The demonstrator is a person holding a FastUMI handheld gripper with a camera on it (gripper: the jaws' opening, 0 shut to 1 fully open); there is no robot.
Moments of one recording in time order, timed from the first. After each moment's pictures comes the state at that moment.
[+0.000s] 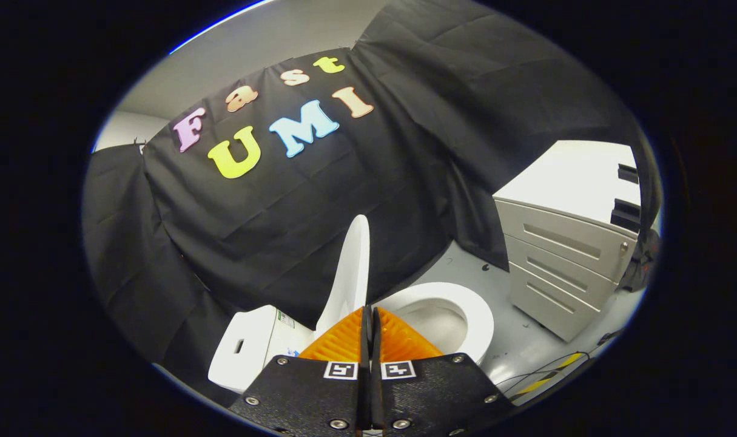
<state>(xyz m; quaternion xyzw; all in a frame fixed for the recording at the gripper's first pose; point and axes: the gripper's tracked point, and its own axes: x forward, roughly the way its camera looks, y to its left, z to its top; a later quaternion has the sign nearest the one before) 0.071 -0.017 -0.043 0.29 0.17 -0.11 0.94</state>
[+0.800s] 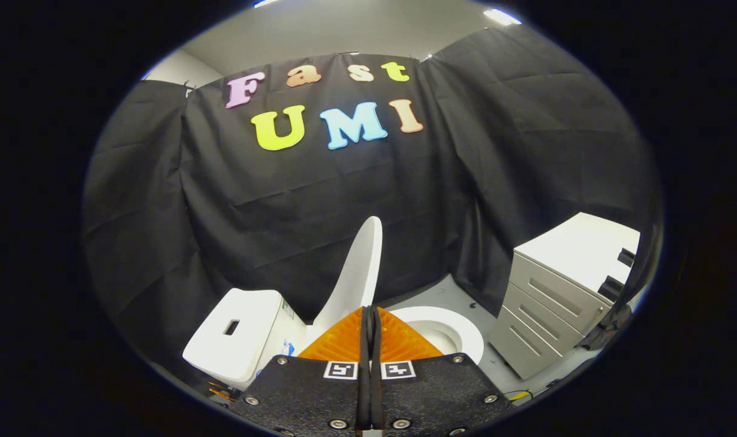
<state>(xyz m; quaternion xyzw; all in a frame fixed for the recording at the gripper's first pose) 0.085 0.063 0.029 0.13 0.16 -0.09 0.97</state>
